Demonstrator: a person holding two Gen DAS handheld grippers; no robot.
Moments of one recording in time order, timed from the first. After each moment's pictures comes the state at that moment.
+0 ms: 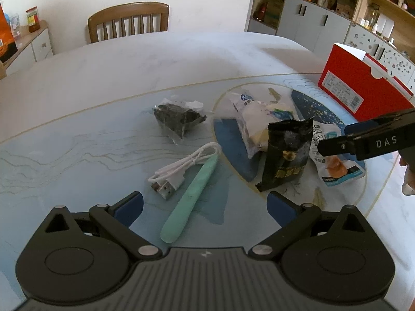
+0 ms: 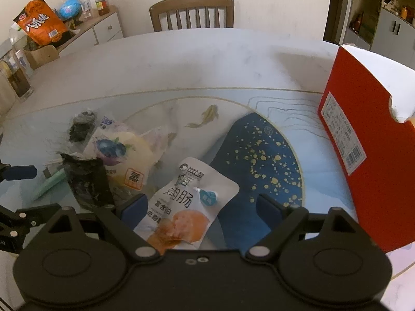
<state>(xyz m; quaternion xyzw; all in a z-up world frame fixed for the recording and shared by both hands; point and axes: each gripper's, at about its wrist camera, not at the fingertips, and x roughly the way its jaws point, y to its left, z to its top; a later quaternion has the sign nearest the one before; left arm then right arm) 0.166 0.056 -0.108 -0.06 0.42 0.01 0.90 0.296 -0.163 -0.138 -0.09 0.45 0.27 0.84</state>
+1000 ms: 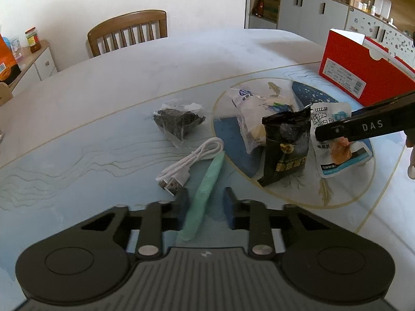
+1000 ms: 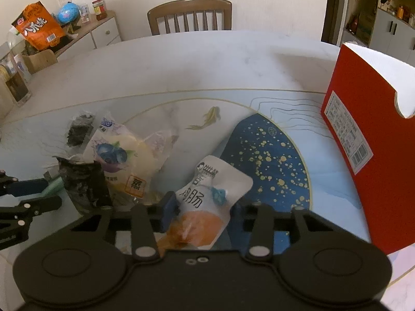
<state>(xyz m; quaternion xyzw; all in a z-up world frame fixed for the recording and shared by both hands) 0.164 0.041 -0.105 0.00 0.42 0.03 0.91 0.293 -0.160 -0.143 -0.08 0.45 0.27 0.85</state>
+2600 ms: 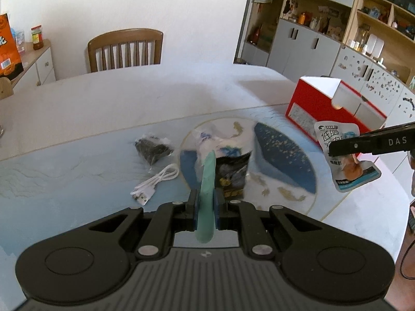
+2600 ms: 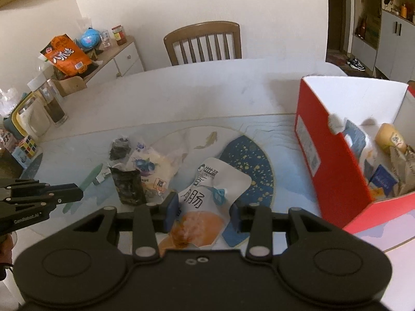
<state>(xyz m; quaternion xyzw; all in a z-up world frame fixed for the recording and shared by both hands) 0.131 0.016 -0.040 -0.08 0.37 0.01 0.93 0.266 -0.233 -0.061 -0.04 0.42 0.32 0.85</state>
